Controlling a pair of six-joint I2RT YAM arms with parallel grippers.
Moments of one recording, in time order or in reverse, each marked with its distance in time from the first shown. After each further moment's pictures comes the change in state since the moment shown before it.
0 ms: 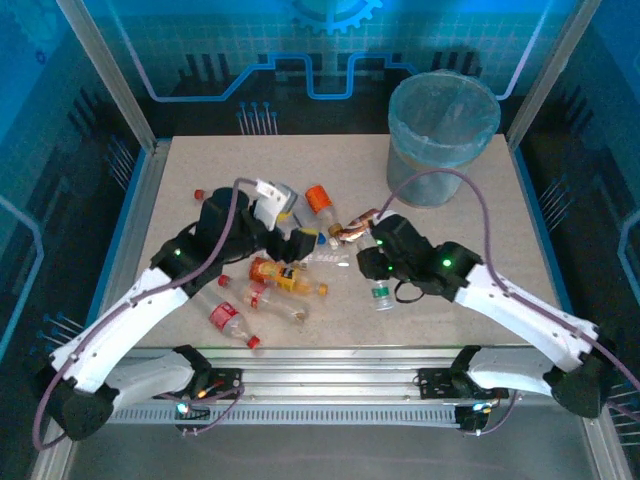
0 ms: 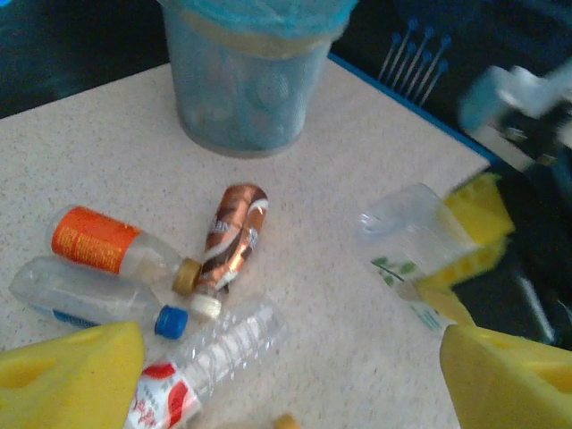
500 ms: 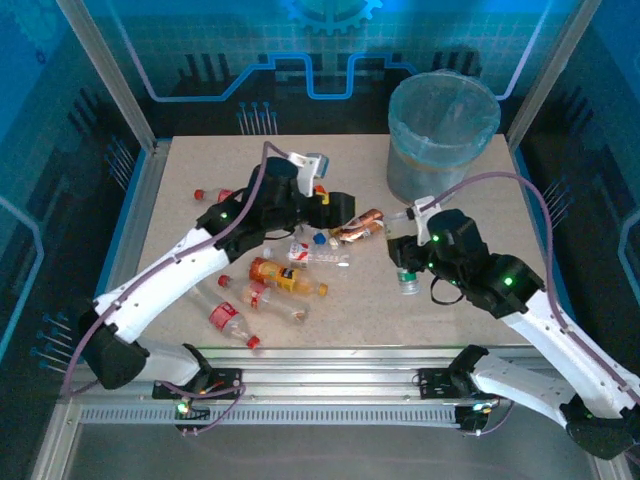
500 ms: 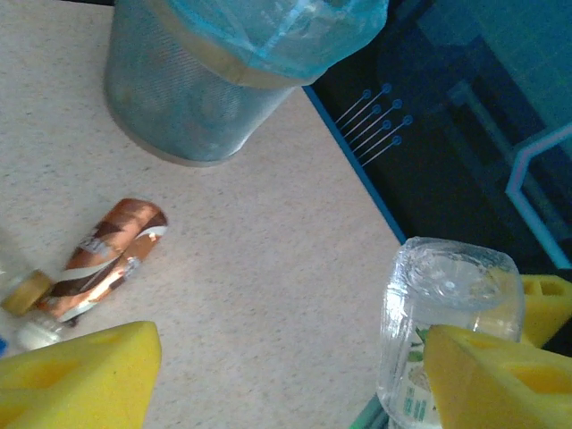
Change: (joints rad) left arm -0.120 0.349 0.333 0.006 -0.043 -0.457; right arm -0.162 -0.236 0.058 -0.025 -0.064 -0.212
